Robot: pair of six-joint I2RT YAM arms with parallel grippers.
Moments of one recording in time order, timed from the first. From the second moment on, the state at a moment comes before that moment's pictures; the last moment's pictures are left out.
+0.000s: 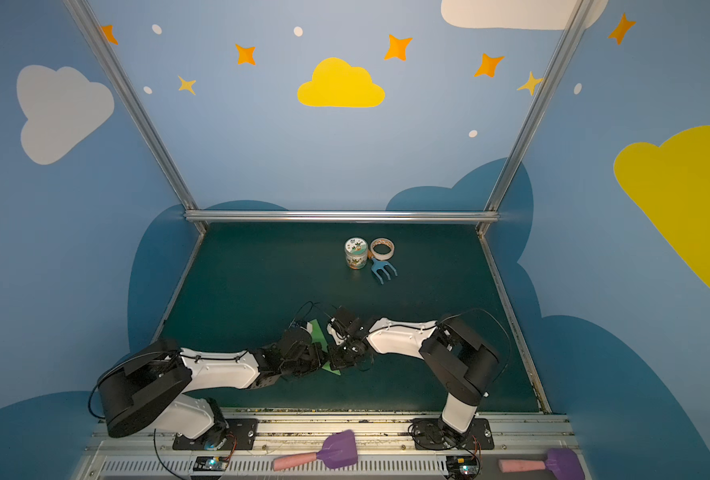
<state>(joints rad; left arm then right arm) -0.89 1.48 0.42 0.26 0.07 -1.19 0.98 1.72 0.91 -0.38 -0.32 0.62</state>
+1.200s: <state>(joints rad) -0.90 1.48 0.40 0.30 0.05 -1.24 1.04 1.51 0.65 -0.26 -0.26 0.67</state>
